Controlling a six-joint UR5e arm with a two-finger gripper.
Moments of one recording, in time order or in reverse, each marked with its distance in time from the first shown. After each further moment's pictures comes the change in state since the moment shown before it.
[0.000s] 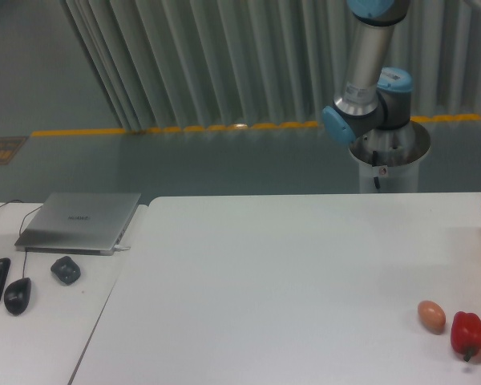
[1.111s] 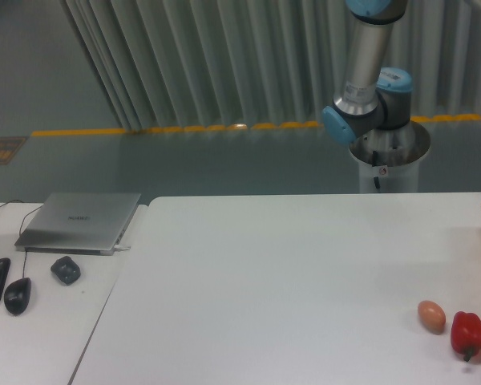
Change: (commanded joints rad) arm 0.003 0.017 0.008 -0.054 0.020 0.031
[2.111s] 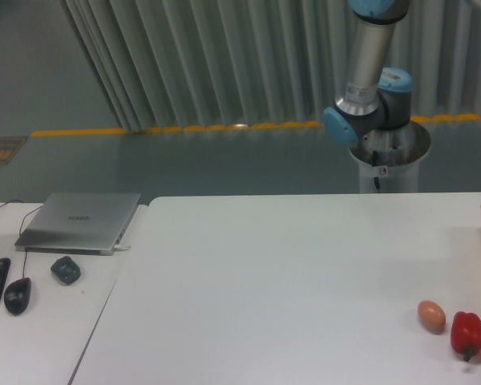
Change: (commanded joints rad) arm 0.011 -0.012 0.018 0.035 0.005 -0.030
